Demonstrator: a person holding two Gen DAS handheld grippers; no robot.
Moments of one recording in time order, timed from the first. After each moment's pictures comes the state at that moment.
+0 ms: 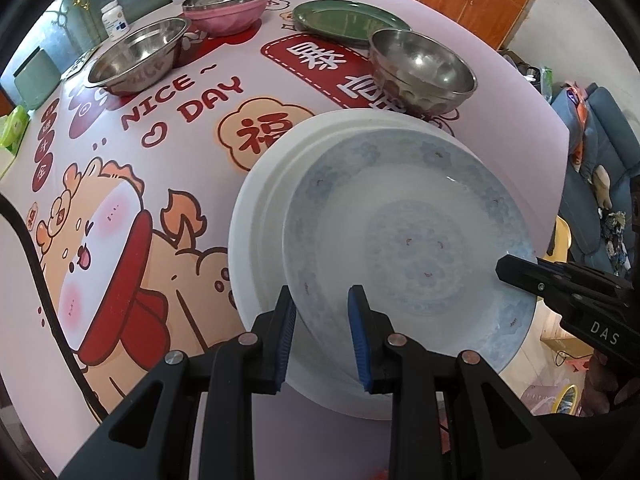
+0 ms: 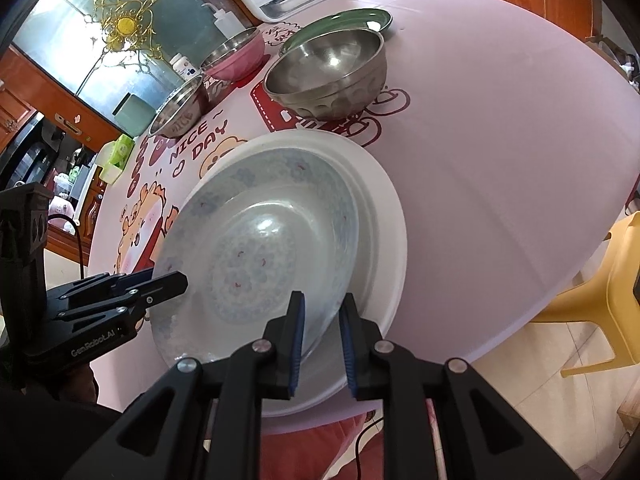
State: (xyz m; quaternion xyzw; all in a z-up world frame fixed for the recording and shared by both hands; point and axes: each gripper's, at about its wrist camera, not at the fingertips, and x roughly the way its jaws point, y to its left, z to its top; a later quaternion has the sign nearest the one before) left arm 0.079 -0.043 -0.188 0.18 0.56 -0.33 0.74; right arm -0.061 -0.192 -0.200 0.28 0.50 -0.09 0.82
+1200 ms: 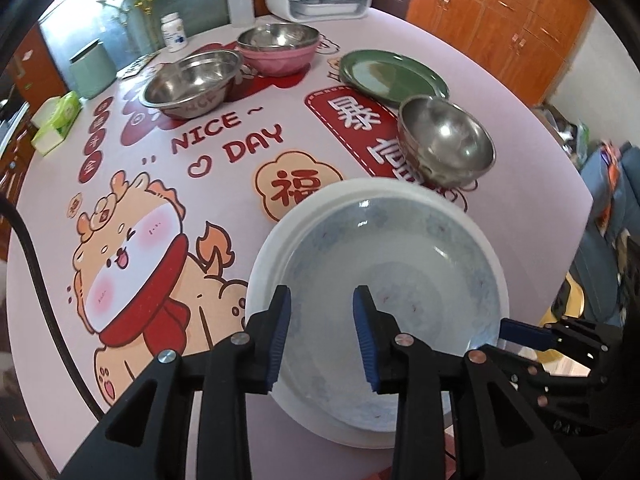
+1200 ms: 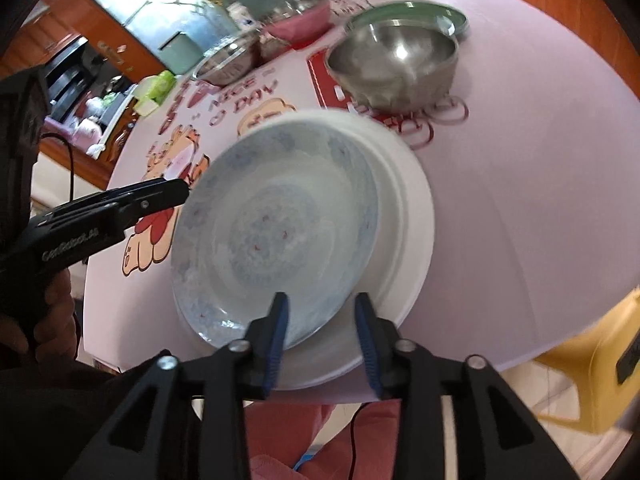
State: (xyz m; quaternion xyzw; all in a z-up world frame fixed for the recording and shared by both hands) left arm 0.075 -0.056 -0.150 0.12 0.53 -0.24 0.80; right arm -0.050 -0.195 -0.186 0.19 0.53 0.02 0.82
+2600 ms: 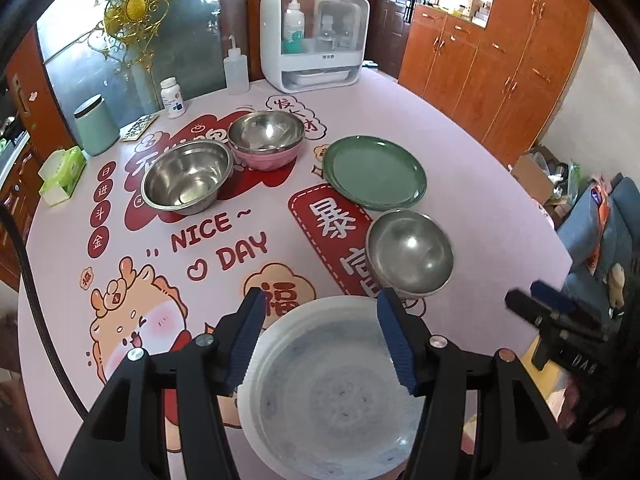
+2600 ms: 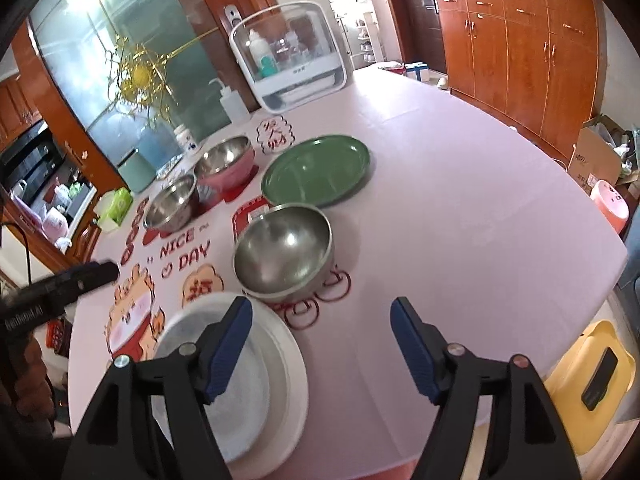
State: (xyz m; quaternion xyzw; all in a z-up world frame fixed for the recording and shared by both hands) left arm 0.110 -0.097 -0.068 0.10 0.47 -0.25 0.84; right arm -0.020 -0.289 -0.109 0.21 0.40 -0.11 0.88
